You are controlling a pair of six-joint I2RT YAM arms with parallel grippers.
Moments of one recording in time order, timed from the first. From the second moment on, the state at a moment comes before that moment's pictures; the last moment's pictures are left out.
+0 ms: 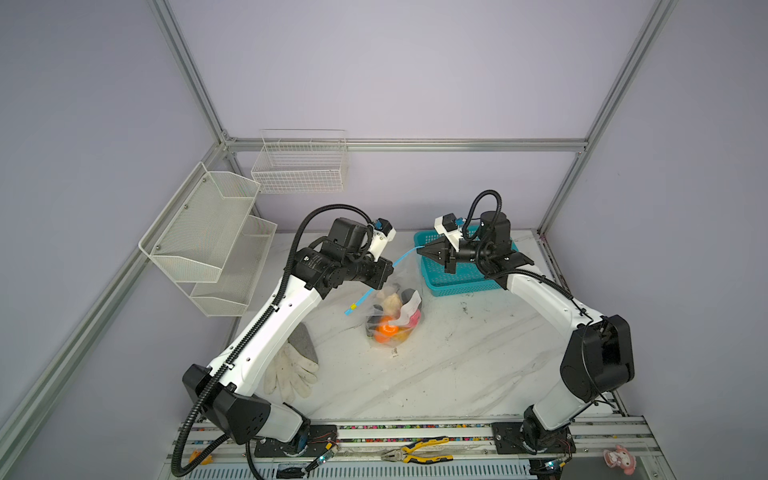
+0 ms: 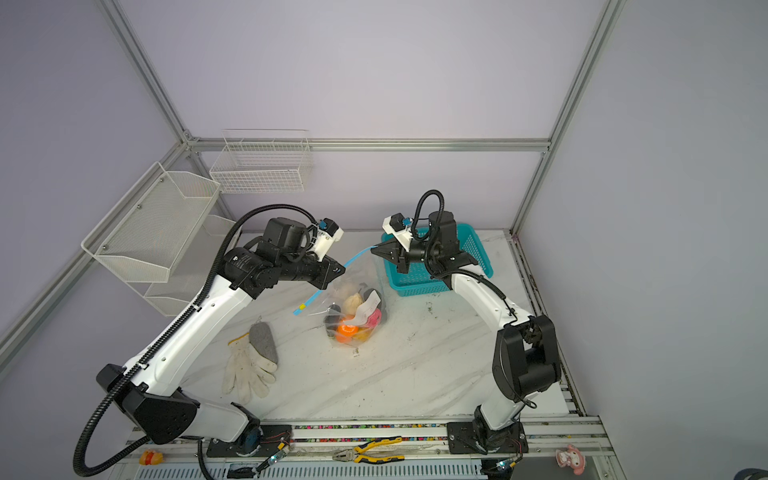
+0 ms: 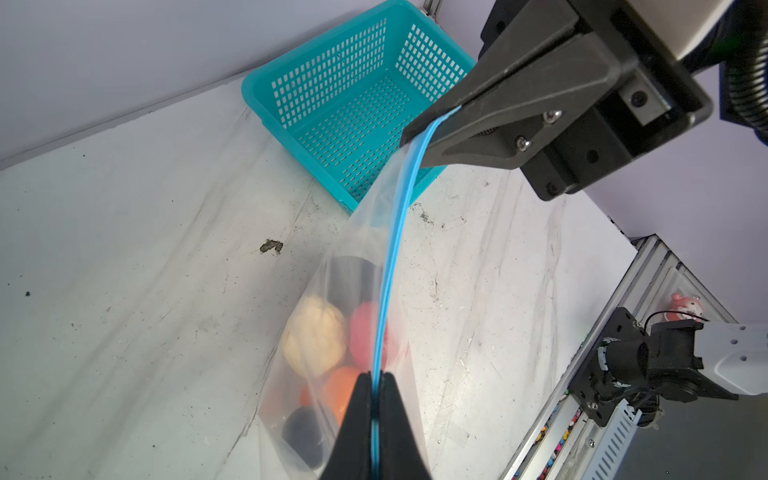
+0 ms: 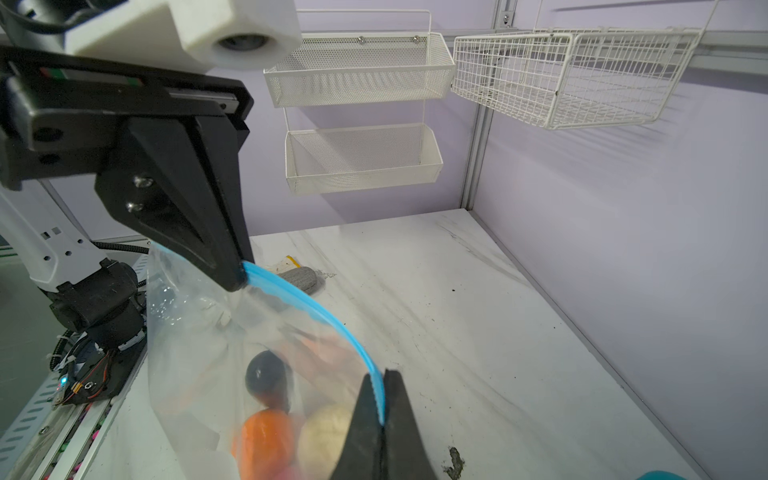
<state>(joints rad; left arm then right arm) -0.52 1.45 1.65 -0.93 0.25 -0.07 0.36 1.64 1.37 0.01 -1.03 -0.26</state>
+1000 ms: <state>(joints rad) -0.71 1.30 1.61 -0.75 0.36 -0.58 0.33 1.21 1.06 0.17 -0.23 0.13</state>
